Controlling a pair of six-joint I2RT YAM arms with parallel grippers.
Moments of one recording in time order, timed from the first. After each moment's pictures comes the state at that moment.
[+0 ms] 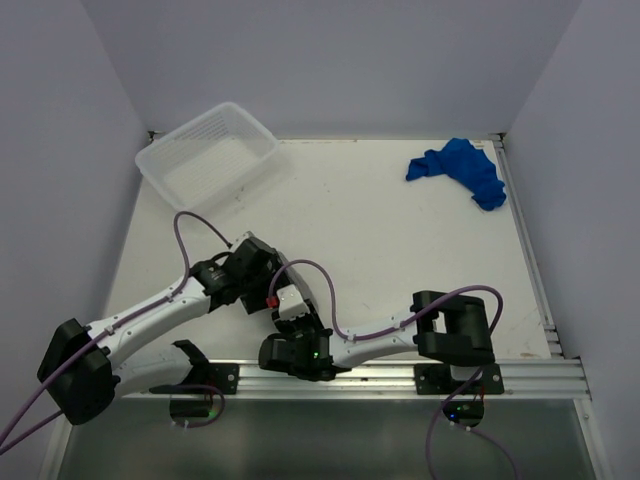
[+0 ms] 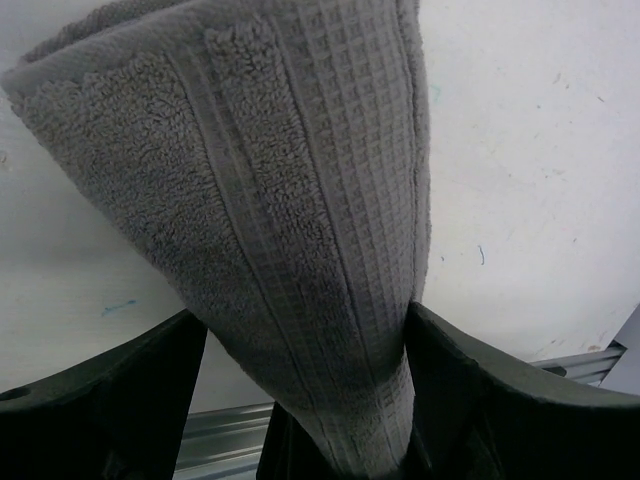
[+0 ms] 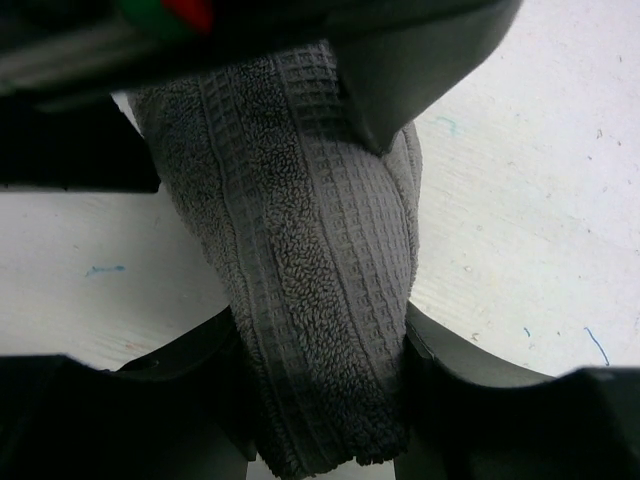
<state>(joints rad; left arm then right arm) -0.72 1.10 0.69 -0.61 -0.06 -1.19 1.55 1.85 1.06 -0.24 1.07 0.79</state>
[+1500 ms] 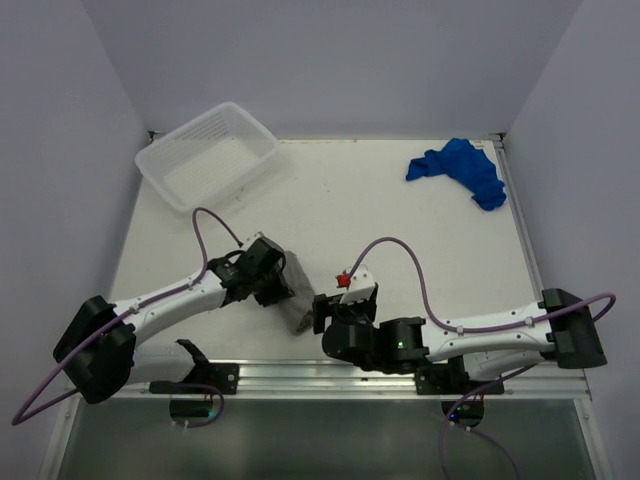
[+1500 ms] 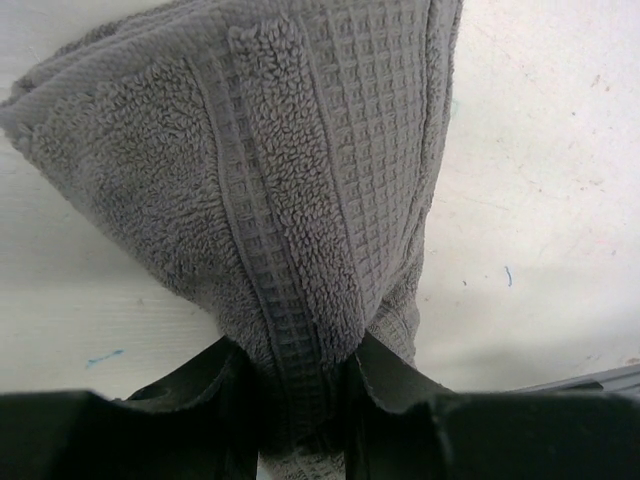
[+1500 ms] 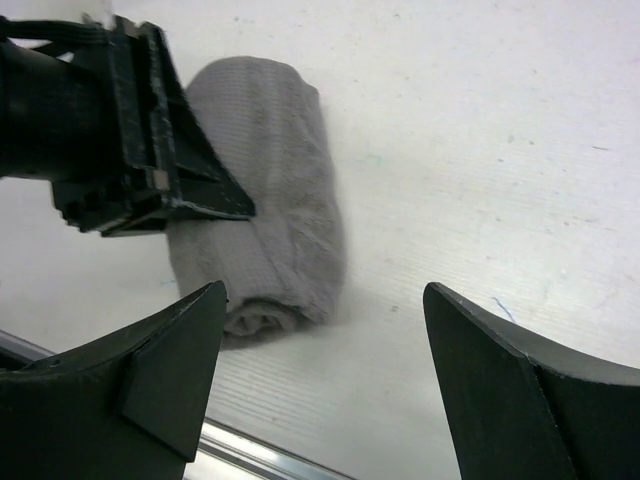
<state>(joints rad) -0.73 1.24 0.66 -0.47 -0.06 -1.15 1.55 1.27 0.80 -0.27 1.04 0.88</state>
